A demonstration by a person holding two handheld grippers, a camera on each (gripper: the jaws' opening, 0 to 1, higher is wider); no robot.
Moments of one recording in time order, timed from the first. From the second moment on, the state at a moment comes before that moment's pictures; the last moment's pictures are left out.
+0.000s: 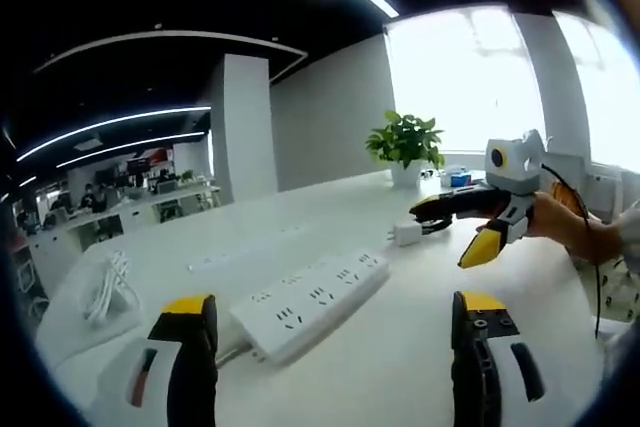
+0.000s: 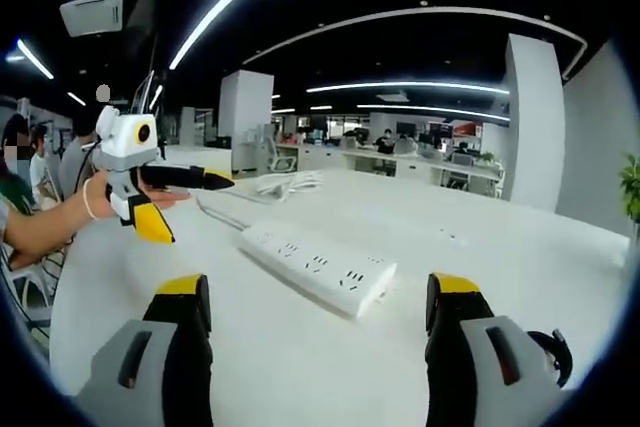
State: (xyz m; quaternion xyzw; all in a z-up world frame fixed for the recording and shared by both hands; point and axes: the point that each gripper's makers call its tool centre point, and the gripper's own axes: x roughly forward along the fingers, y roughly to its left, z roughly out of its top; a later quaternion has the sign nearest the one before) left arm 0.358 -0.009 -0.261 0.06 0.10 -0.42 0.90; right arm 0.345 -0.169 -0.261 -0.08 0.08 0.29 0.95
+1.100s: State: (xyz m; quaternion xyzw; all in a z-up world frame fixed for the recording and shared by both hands) left arm 0.353 -0.004 -0.270 0.05 0.11 -0.42 0.90; right arm 0.349 -0.248 -0.254 -0.06 0.08 0.22 0.97
